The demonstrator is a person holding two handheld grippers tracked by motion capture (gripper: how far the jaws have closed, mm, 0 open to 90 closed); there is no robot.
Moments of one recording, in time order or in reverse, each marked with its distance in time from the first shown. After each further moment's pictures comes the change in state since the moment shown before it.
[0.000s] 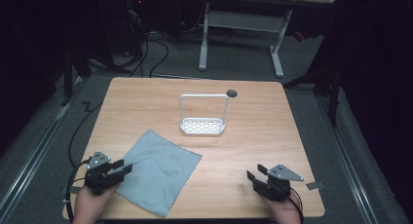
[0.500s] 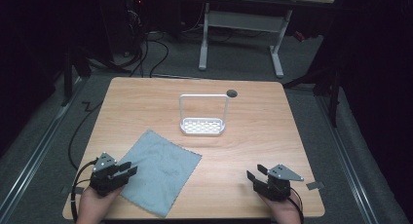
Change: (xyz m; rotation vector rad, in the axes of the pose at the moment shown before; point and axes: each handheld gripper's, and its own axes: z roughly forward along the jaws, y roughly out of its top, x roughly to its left) left arm -0.018 0.001 0.005 0.020 -0.066 0.056; right arm 0.000 0.000 0.000 -0.003 0.003 -0.003
